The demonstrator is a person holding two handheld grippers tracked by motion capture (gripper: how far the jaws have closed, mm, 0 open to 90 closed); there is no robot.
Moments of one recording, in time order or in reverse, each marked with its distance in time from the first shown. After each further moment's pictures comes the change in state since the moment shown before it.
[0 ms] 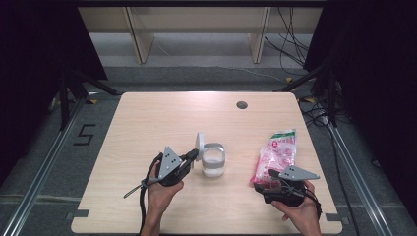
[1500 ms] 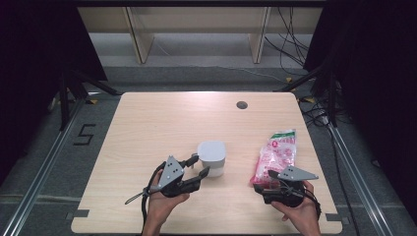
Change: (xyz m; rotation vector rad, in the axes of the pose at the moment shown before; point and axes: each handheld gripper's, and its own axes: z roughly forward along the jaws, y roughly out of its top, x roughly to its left) left arm -0.023 -0.007 -0.012 -0.008 -0.118 -0.084; right arm 0.000 -0.002 0.002 0.017 0.009 -0.010
